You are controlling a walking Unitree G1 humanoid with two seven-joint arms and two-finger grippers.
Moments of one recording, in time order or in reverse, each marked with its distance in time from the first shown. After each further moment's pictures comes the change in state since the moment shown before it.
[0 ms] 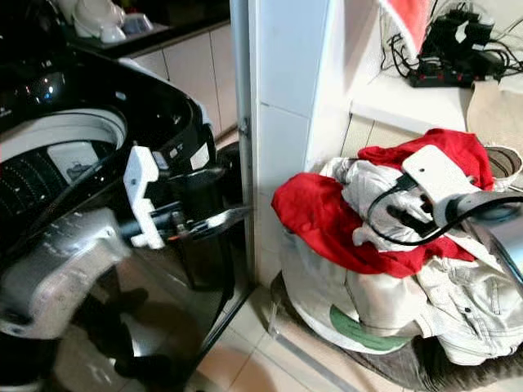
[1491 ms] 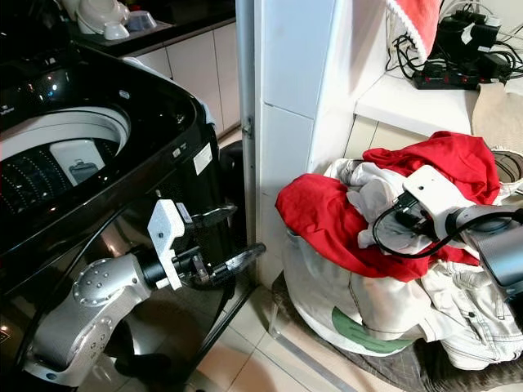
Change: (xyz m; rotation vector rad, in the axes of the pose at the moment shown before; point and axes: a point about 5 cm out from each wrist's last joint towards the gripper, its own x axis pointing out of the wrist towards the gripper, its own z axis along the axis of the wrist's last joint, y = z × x) left arm -0.002 -0.029 -0.052 0.068 0.037 0.001; right arm 0.025 0.000 -0.027 -0.060 0.041 0.084
